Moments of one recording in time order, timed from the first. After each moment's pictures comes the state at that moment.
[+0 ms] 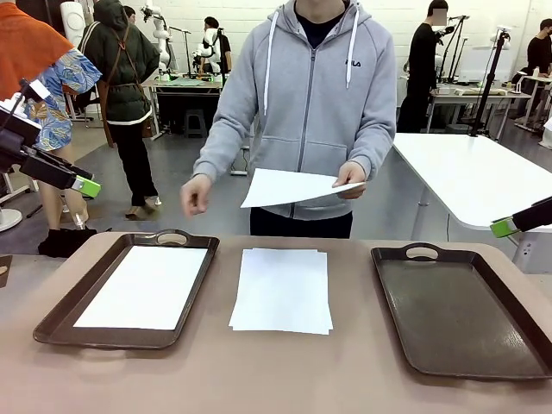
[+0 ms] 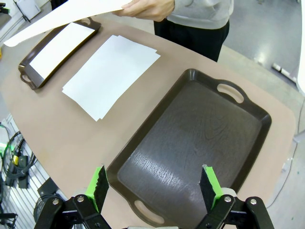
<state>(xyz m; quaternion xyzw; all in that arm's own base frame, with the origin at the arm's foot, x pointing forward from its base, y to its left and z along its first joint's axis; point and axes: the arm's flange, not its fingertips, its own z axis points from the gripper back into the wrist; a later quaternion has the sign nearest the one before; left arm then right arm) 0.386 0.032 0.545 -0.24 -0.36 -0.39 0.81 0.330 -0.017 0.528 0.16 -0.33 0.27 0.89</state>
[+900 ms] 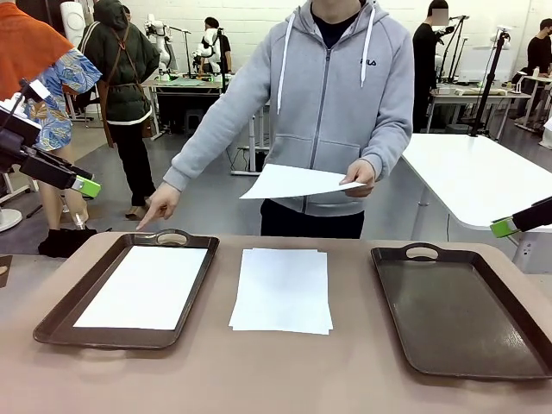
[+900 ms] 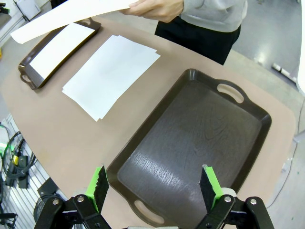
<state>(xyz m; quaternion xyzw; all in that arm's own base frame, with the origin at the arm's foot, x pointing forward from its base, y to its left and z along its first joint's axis) 0.386 0.032 0.545 -0.24 -0.36 -0.39 0.81 0.330 -0.017 0.528 0.16 -0.33 0.27 0.89</state>
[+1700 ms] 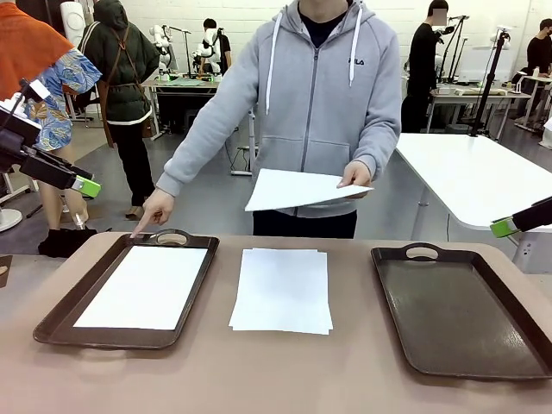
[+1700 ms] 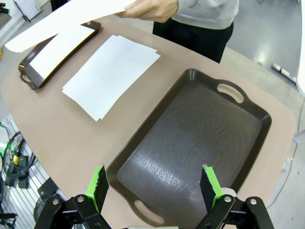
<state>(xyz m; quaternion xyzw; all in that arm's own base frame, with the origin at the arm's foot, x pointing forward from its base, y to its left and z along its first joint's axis) 0.386 0.032 0.545 -0.24 -0.36 -0.39 0.81 0.330 -0.017 0.528 0.16 -0.33 0.27 0.89</state>
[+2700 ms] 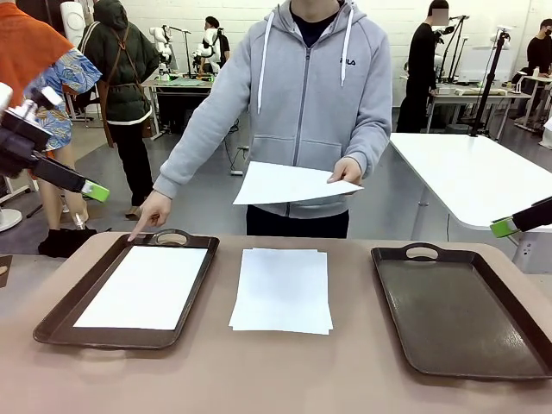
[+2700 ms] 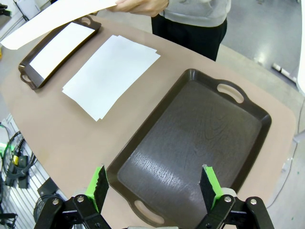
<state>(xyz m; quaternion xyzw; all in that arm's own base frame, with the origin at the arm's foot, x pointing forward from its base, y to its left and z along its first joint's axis) 0.397 0.022 0.531 -0.27 -0.32 -0.36 0.83 0.330 -0.017 0.528 0.16 -0.33 0.27 0.89</state>
